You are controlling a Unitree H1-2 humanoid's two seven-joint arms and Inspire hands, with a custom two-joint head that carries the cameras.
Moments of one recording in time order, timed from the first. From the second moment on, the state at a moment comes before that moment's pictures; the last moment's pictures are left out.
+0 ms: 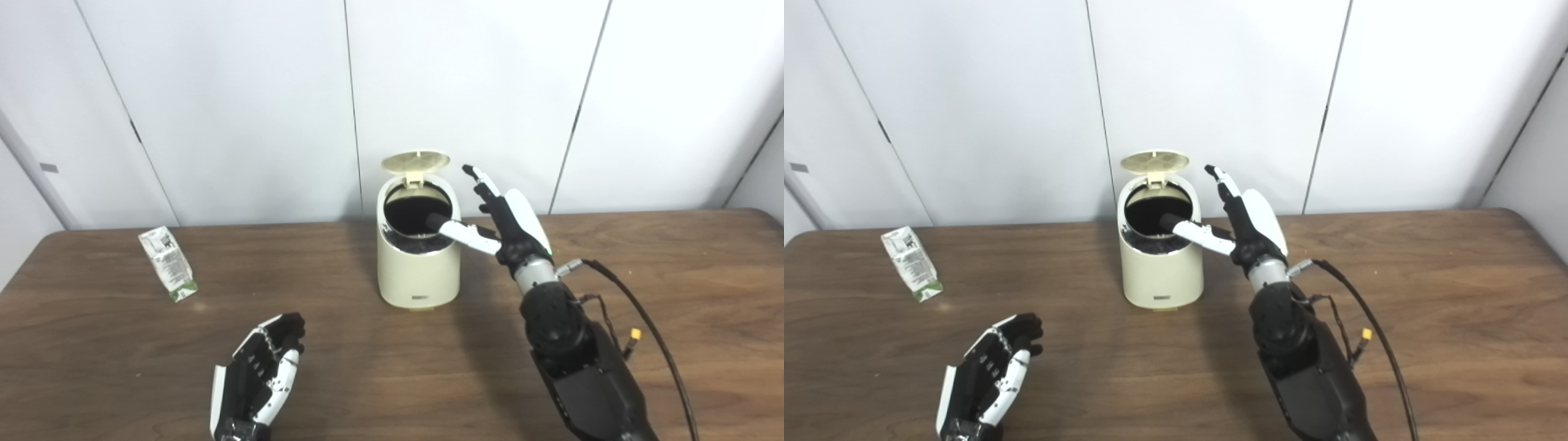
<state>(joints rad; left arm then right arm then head) 0.11 -0.07 0.02 -0.16 0.04 -0.13 0.08 -0.50 -0.12 0.18 0.00 -0.50 0.34 -0.06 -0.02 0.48</state>
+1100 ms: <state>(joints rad) 0.10 -0.05 0.05 -0.14 0.03 -0.14 0.07 0.11 -0.05 0.03 -0.18 -0.21 -0.25 -0.21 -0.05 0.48</state>
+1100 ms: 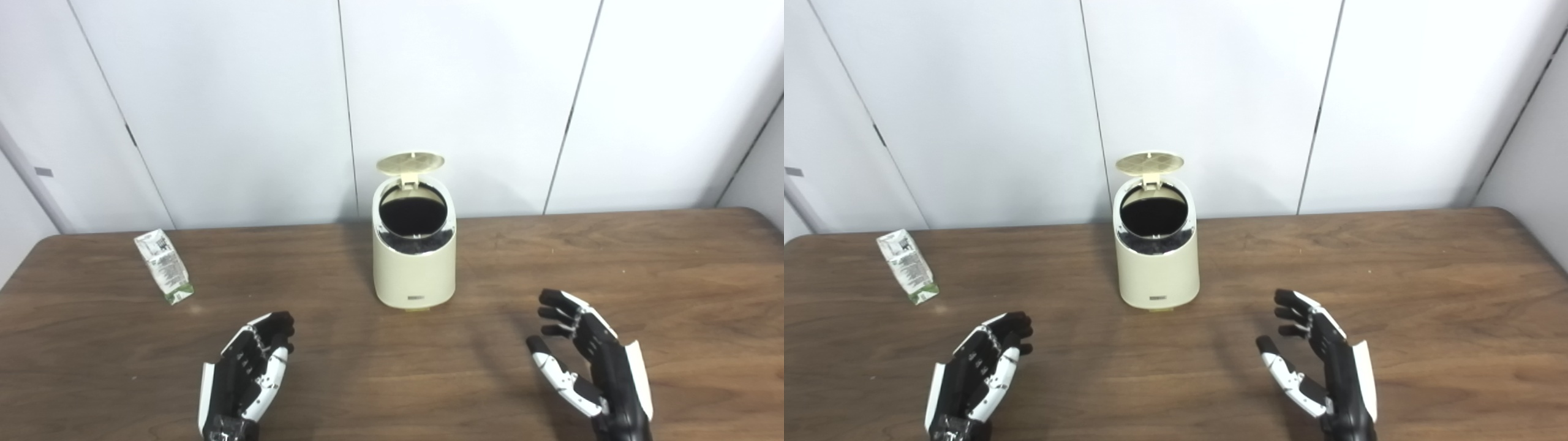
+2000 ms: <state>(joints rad) -0.05 0.15 0.19 -0.37 0.16 -0.17 0.08 0.10 -0.10 -0.06 -0.15 -0.12 -0.27 -0.13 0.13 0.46</state>
